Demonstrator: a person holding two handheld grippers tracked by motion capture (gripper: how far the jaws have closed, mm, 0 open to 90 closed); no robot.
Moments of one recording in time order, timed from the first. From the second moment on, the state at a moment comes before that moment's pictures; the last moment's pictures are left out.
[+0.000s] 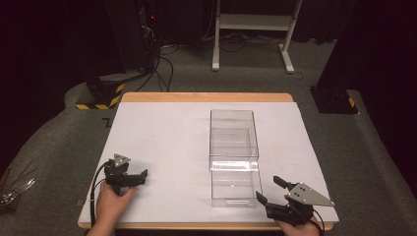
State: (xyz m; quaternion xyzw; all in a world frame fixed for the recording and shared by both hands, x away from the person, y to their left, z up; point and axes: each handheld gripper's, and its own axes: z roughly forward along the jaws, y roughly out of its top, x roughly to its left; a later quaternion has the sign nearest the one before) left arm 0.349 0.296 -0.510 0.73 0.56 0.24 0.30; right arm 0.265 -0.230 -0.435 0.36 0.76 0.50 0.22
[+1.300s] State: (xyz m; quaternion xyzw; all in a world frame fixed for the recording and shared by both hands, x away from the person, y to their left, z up) left arm 0.349 0.296 -0.510 0.73 0.56 0.24 0.30; right arm 0.280 -0.217 -0.451 0.36 0.76 0.51 0.20
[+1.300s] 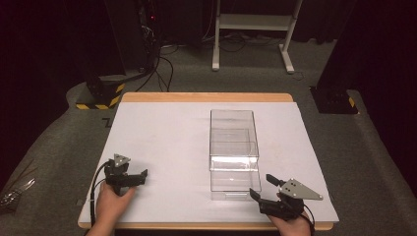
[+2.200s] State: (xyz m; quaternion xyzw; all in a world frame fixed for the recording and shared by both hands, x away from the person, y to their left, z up) left arm 0.349 0.296 -0.510 0.73 0.56 0.24 0.30; right arm 0.285 -0.211 -0.466 0.37 0.77 0.48 0.19
